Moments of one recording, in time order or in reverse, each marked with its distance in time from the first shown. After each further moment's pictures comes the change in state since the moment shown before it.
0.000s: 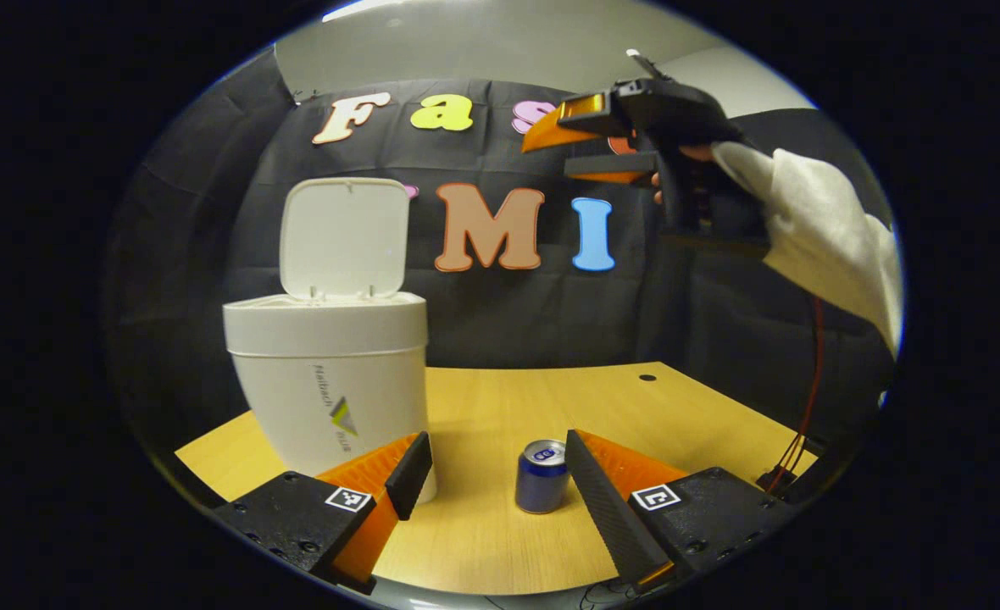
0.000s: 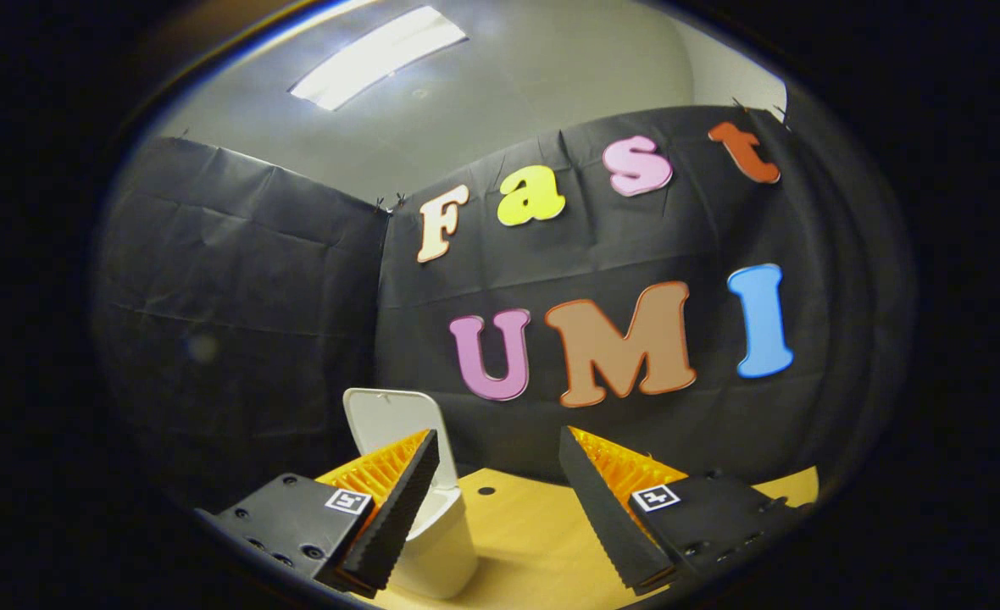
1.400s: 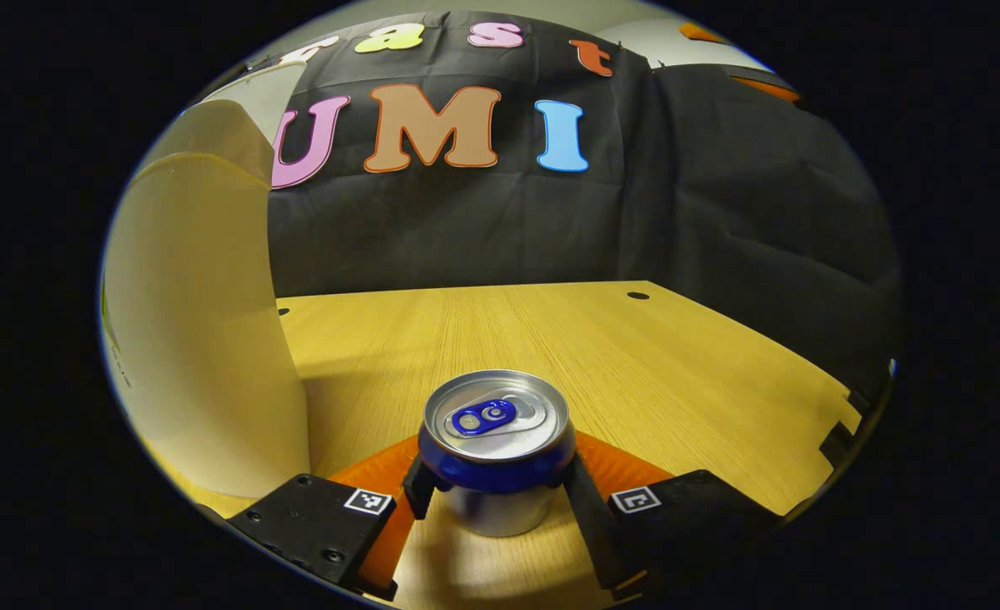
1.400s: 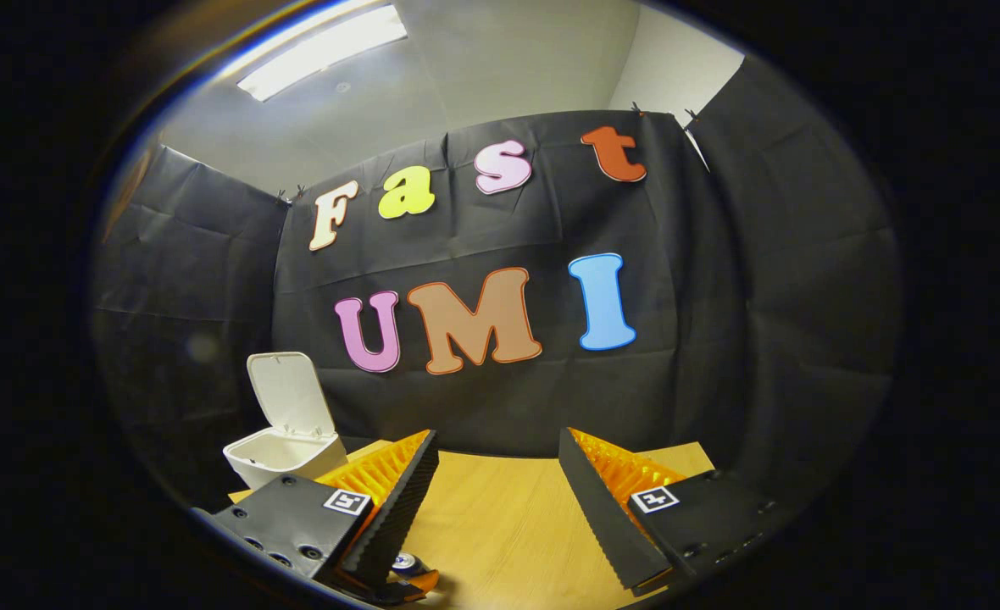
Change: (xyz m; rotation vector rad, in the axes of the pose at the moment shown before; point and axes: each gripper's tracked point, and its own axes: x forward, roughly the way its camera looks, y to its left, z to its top) left arm 0.127 -0.044 -0.113 0.035 0.215 -0.085; right arm -0.141 -0.133 -0.055 0.081 0.095 -0.325
